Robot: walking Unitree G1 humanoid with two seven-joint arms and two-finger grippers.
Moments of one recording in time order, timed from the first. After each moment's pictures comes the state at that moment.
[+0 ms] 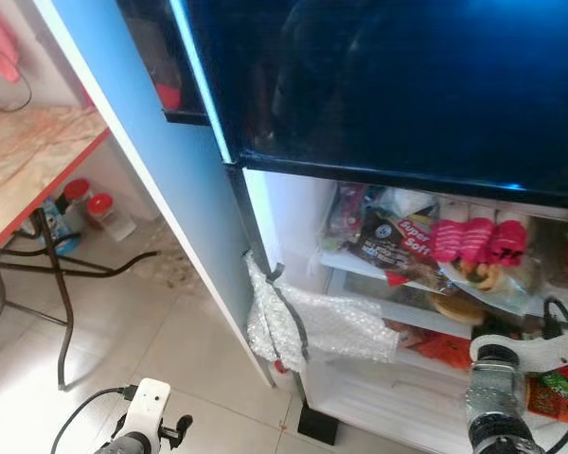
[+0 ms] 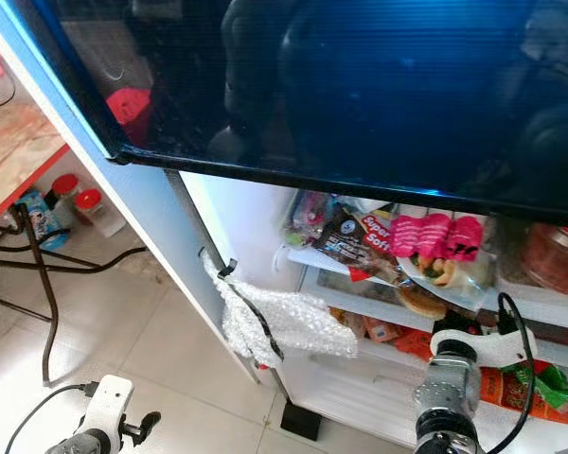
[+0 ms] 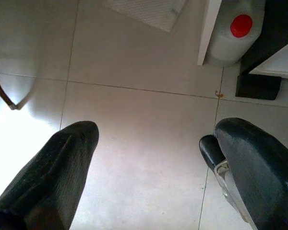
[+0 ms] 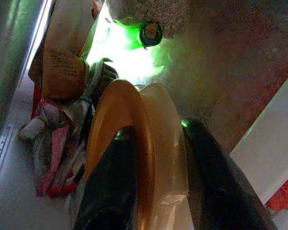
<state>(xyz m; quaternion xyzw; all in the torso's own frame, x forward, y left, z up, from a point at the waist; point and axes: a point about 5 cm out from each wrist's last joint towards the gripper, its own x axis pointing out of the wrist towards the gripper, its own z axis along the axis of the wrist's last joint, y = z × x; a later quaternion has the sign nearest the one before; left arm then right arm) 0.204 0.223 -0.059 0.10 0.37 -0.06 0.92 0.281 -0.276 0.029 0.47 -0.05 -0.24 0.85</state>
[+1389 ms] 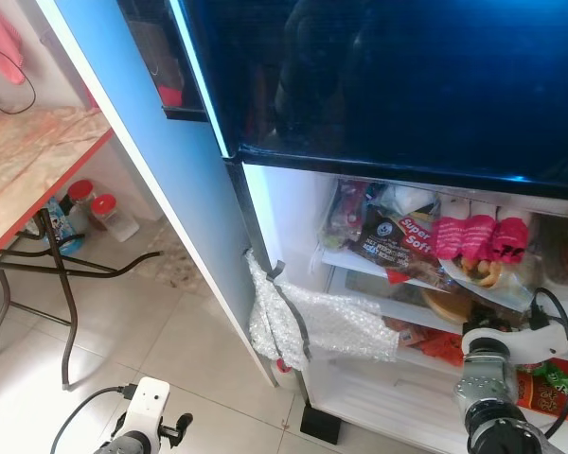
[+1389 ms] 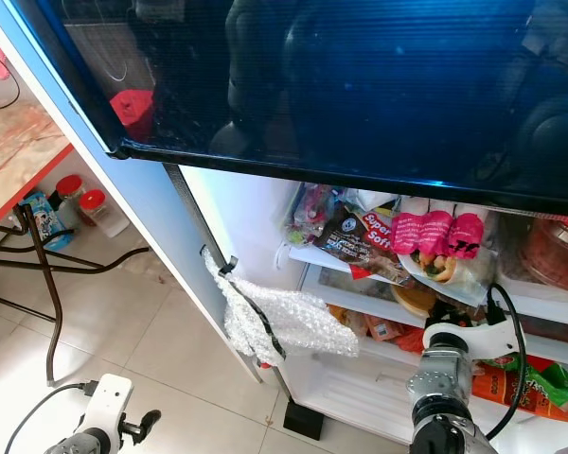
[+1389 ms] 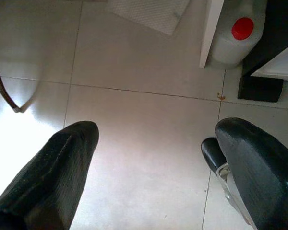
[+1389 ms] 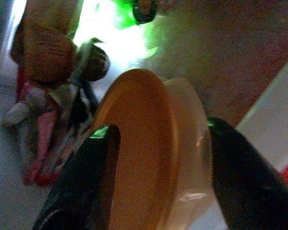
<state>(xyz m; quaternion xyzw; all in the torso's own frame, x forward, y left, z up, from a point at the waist) 0.205 0.223 -0.058 0.10 0.36 -0.06 0.93 0.294 -0.268 0.030 0.47 -0.01 -0.24 0.85</state>
